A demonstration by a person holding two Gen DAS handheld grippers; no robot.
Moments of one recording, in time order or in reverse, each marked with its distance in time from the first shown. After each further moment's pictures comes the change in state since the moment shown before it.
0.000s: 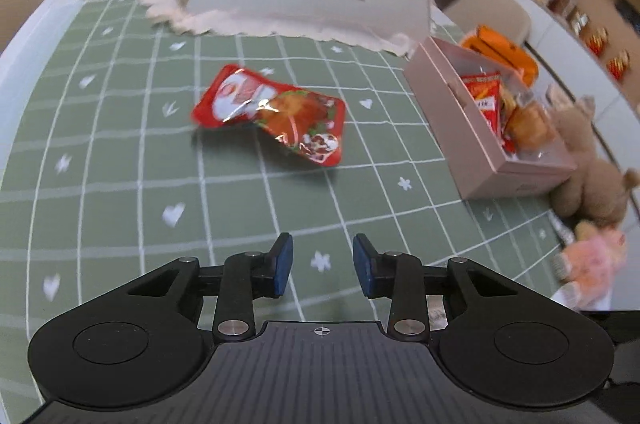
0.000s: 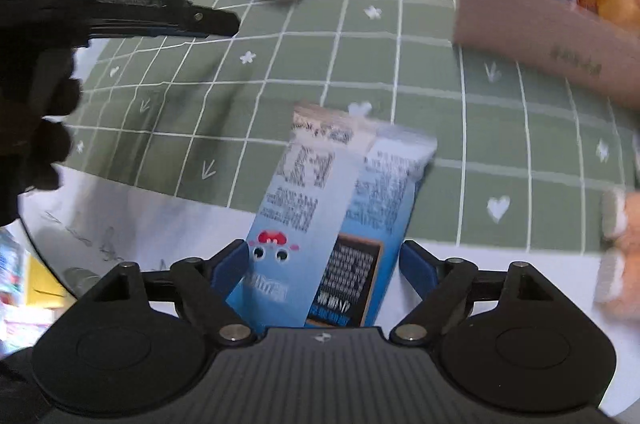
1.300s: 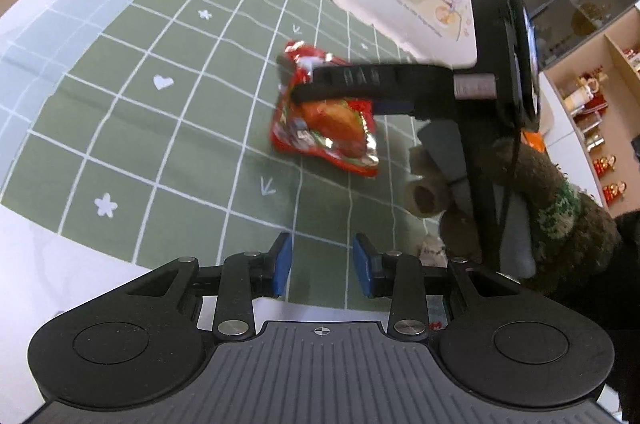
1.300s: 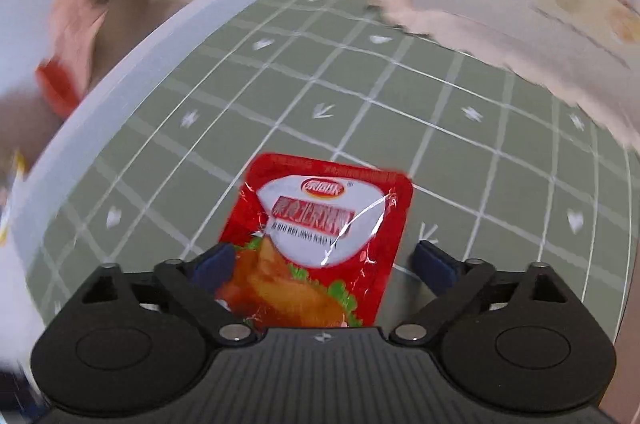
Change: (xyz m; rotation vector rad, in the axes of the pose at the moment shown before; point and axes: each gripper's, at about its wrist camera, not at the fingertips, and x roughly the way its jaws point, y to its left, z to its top) left arm -0.060 0.057 -0.090 -0.405 -0.043 -0.062; right arm 0.101 0.100 0.159 -0.197 -0.118 0.039
